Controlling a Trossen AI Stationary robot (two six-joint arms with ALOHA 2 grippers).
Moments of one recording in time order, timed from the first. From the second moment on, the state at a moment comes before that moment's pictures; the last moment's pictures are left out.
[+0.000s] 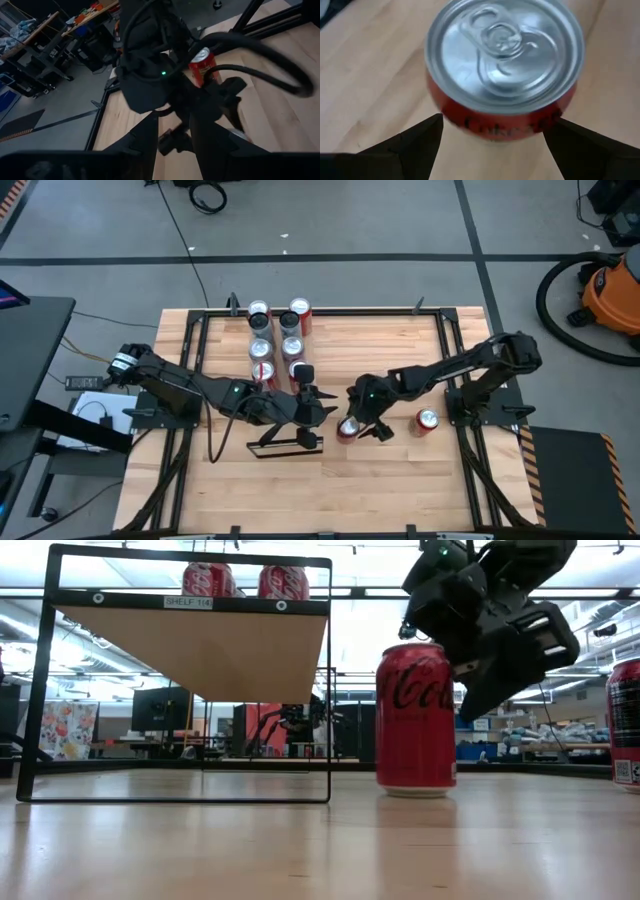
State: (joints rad) left arm -0.32 1.56 1.36 -0.21 -0.55 0.28; right arm 0.04 1.55 0.77 -0.11 -0.37 -0.34
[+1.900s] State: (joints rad) left arm -0.32 1.56 1.36 -0.21 -0.55 0.25; right arm 0.05 1.37 0.76 -0.05 0.08 -0.07
